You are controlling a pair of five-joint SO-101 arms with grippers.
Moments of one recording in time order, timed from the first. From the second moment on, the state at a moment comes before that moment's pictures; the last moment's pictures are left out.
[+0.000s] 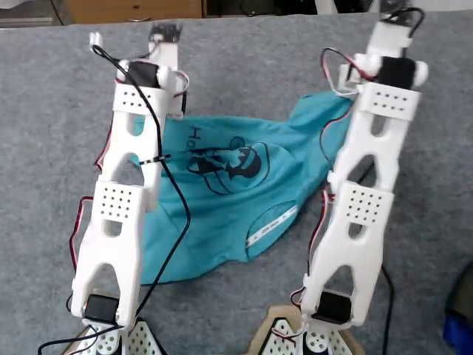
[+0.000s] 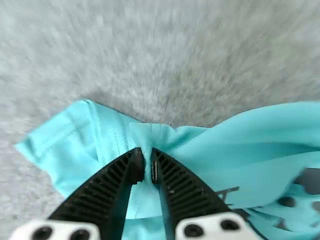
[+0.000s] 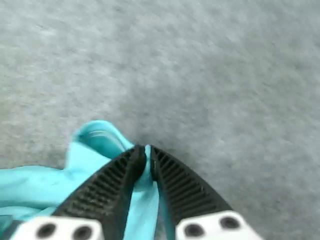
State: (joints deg) left arm 5.5 59.8 -85.8 100.2 -5.9; right arm 11.4 57.5 -91.2 101.3 -8.5
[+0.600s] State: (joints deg) left arm 6.3 18.5 -27.1 100.2 -11.4; right arm 12.0 52.0 -83.3 101.3 -2.7
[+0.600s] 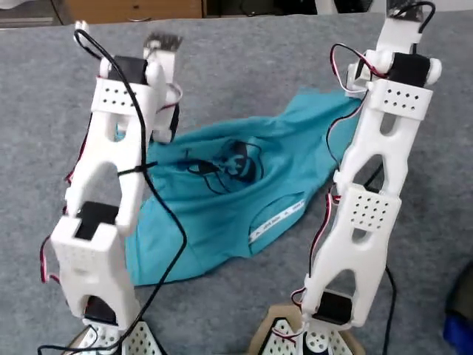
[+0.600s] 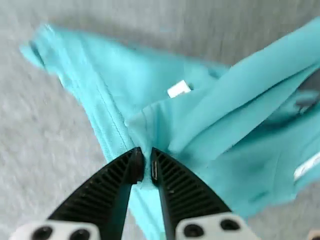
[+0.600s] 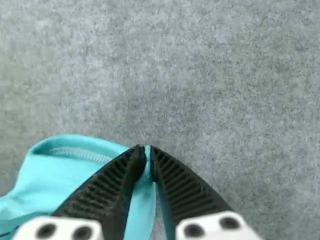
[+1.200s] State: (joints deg) left arm 1.2 13.2 -14.3 99.7 -2.2; right arm 12.0 52.0 -74.9 101.4 5.4
